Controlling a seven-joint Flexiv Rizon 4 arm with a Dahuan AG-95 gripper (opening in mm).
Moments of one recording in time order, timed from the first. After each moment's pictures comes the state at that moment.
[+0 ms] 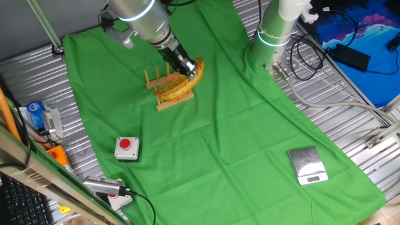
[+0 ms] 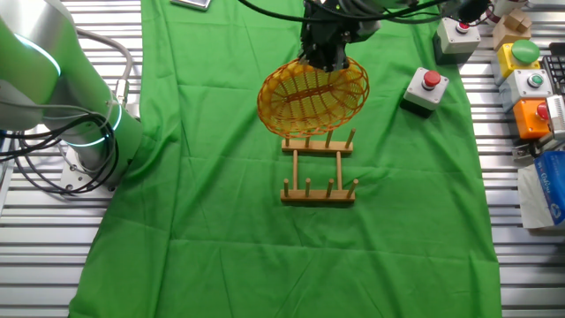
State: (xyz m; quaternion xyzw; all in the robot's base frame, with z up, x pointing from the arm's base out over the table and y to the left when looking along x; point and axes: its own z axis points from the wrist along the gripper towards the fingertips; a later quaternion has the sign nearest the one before) arm 0.399 0.074 0.232 0.17 -0.97 -0.12 0.16
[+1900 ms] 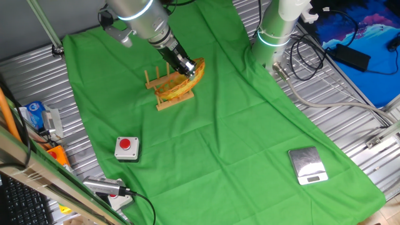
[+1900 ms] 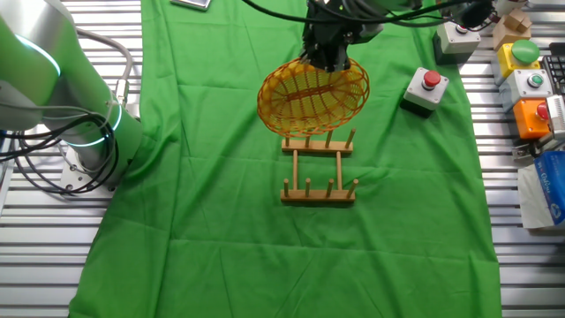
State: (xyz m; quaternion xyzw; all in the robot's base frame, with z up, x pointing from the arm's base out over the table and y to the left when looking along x) arm 0.399 0.074 0.231 0.16 -0.97 -0.13 0.16
